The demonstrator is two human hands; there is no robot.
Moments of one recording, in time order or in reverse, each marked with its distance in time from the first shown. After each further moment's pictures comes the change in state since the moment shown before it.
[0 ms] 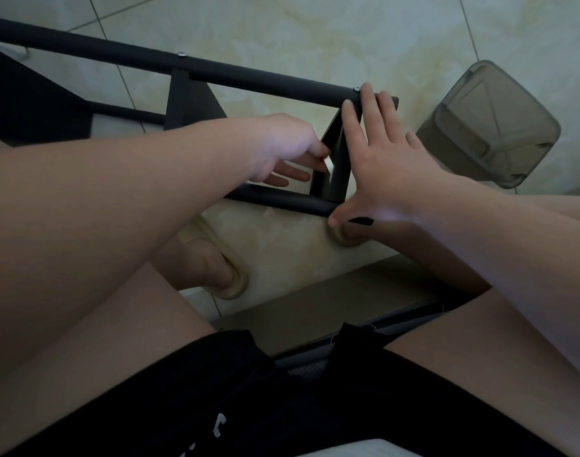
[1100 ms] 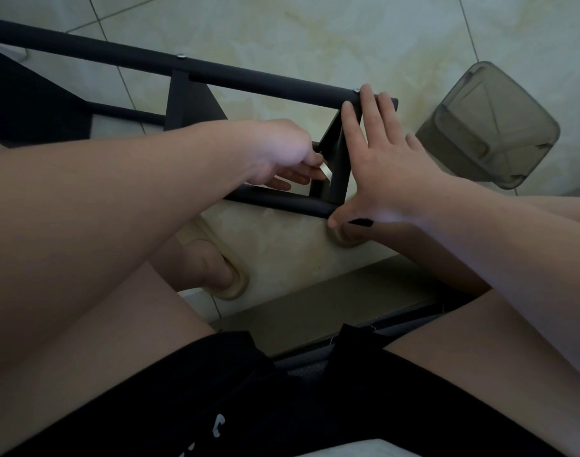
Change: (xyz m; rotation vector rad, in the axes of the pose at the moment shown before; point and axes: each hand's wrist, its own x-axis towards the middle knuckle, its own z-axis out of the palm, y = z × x) left_hand 0.004 -0.004 0.002 0.020 -0.060 -0.005; right_hand 0.000 0.001 0.001 0.000 -0.004 -0.007
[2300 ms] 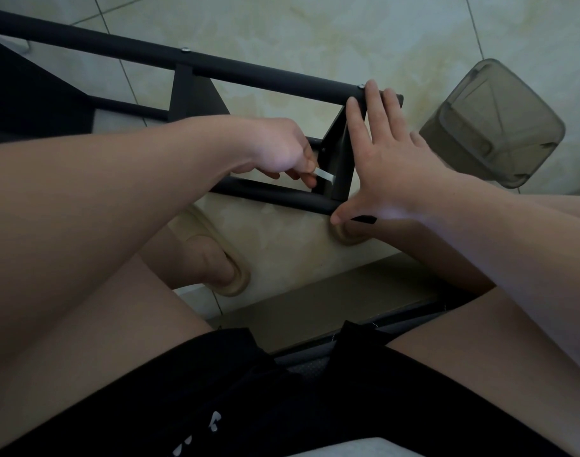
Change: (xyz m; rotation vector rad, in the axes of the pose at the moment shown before) left_hand -0.008 -0.006 -0.019 0.476 -0.020 0.209; right_hand -0.003 -0.004 -0.005 -0.002 -0.028 0.009
